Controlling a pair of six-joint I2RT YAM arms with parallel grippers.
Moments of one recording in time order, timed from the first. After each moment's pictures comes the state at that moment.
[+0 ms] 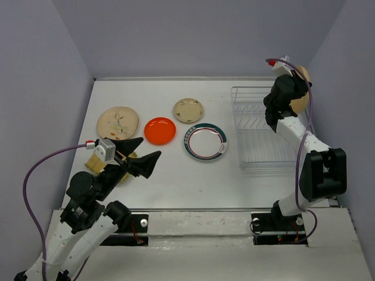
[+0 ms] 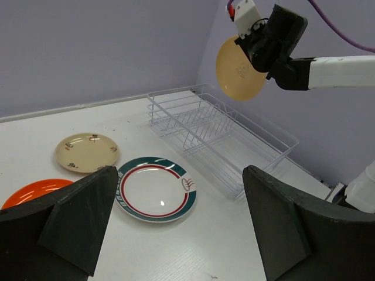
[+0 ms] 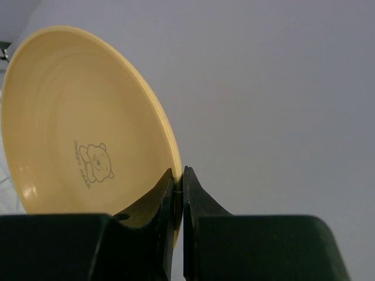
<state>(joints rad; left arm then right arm) -0.64 0.25 0.63 -0.15 0.07 -0.28 0.15 1.54 1.17 0.55 1.00 -1.01</state>
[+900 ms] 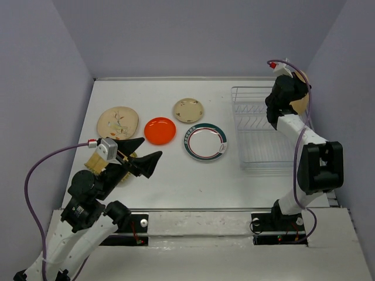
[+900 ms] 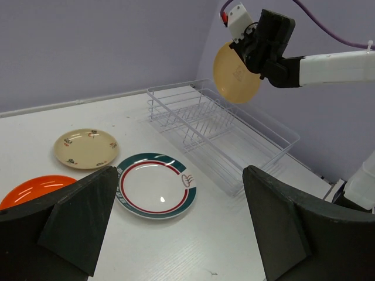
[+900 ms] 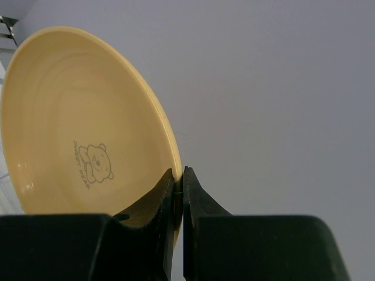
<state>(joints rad) -0.65 0.26 0.63 -0.16 0.07 -0.28 0.10 1.63 1.17 0.51 0.98 -0.96</state>
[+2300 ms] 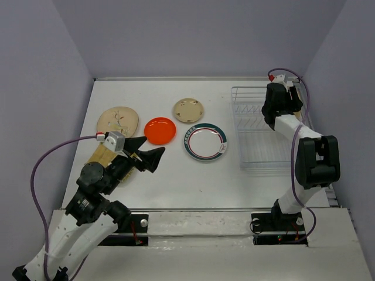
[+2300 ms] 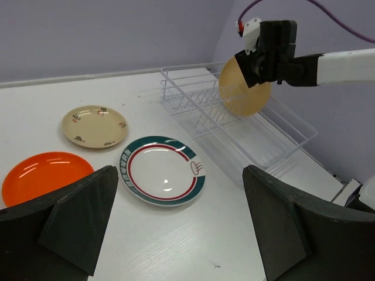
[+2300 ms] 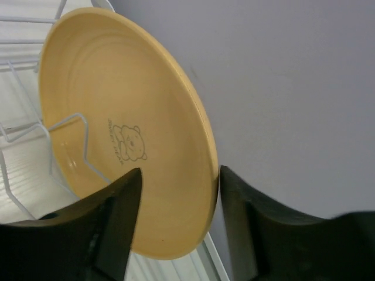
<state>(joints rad) -0.65 0.32 0.63 -0.18 0.02 -0.31 0.09 1.69 1.12 0.18 0.92 -0.49</state>
